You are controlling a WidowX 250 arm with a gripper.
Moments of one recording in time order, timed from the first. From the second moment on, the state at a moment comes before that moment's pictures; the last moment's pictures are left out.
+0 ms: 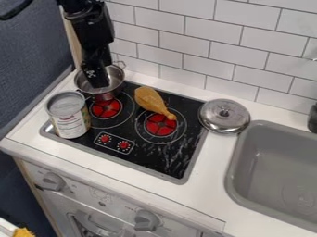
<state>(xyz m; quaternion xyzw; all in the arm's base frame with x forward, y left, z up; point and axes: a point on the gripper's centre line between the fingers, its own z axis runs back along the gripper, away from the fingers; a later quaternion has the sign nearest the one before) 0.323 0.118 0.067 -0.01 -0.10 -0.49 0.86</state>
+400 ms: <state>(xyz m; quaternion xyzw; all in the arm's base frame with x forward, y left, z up) 0.325 0.101 0.051 -0.02 -0.07 -0.55 0.84</state>
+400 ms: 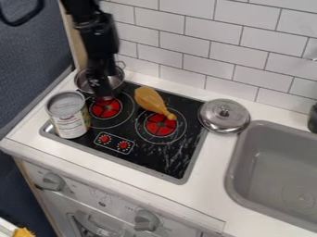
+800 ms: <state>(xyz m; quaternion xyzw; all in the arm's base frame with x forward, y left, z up) 0.336 0.070 0.027 -0.01 -0.03 -0.66 0.75</state>
